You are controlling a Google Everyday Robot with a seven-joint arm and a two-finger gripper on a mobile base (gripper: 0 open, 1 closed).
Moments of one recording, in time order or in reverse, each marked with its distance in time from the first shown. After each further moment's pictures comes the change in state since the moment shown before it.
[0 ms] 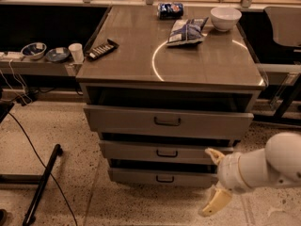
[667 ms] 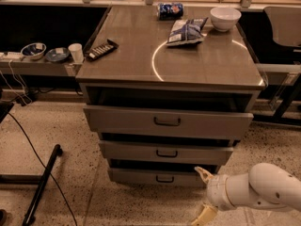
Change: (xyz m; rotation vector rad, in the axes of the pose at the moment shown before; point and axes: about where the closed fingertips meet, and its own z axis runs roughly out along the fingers) arm 0.053 0.019 0.099 -0.035 -0.120 0.027
